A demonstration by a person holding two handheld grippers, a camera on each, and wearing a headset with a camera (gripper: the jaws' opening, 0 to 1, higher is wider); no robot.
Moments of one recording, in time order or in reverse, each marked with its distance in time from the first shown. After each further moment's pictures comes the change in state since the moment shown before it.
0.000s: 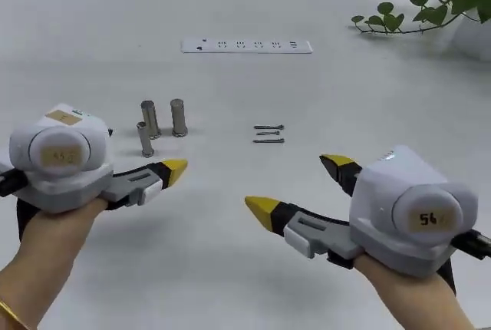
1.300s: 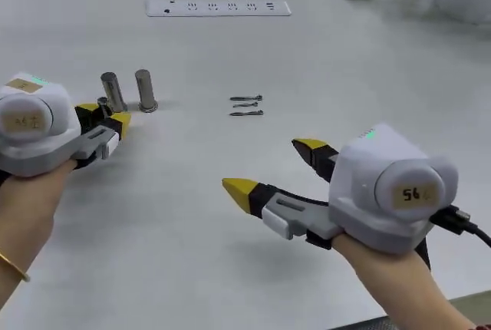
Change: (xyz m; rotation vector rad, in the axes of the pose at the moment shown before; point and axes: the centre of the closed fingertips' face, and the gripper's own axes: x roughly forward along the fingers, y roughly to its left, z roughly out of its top) left arm 0.045 0.027 -0.011 -0.023 -0.020 0.003; right arm 0.011 -0.001 -0.015 0.070 0.029 0.024
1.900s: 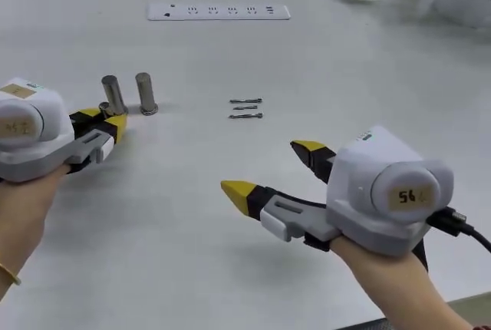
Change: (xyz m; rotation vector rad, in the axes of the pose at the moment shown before) left arm -0.003 -0.003 -0.001 0.002 -0.010 -0.036; right arm -0.001 0.001 0.001 -0.008 -0.004 0.001
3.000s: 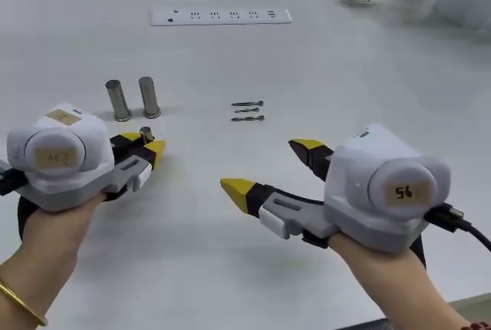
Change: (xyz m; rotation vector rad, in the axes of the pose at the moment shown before) left arm -0.013 -0.072 -0.006 0.029 0.029 -0.109; right arm -0.001 0.002 0.006 0.000 -0.018 0.008
